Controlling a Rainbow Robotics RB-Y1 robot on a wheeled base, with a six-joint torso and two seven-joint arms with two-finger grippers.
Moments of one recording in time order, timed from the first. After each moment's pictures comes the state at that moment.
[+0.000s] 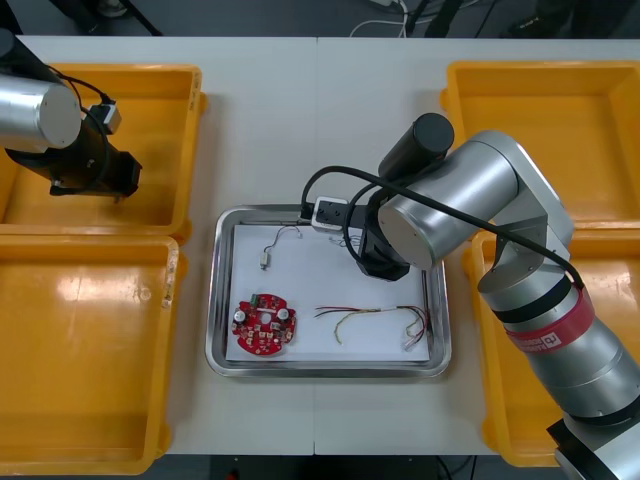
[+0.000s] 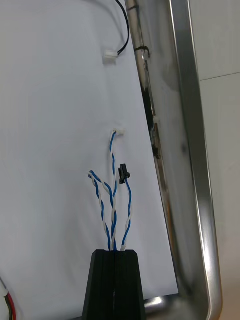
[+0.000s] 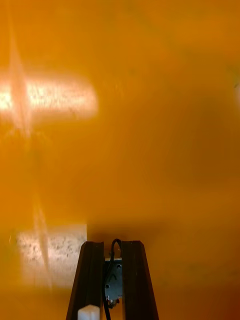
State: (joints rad) right arm -0.57 -0.26 0.44 -1.84 -0.31 1.63 2.25; left arm -0.80 0.72 -0.29 -1.10 0.73 1.29 -1.45
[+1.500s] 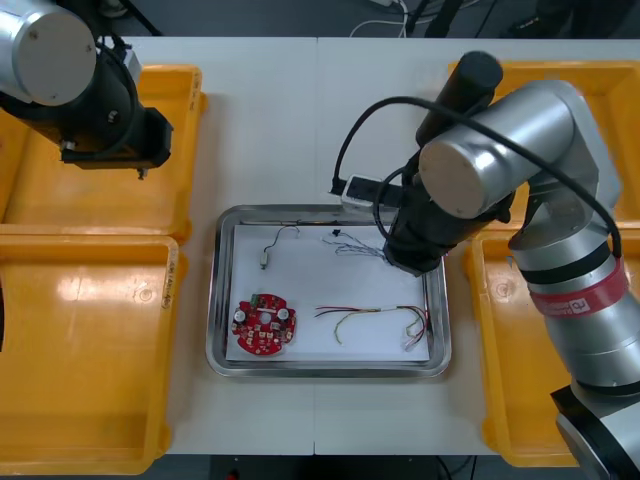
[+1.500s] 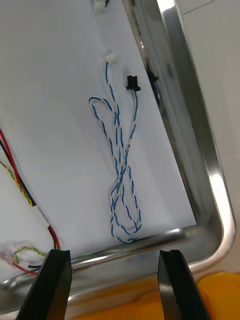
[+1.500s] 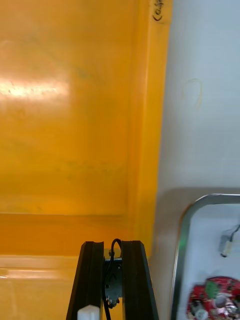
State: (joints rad) right arm -0.64 -0.28 0.28 -1.87 -0.46 1.90 2.14; left arm -0.78 0.64 -0.17 -1.76 0.64 1.84 -1.04
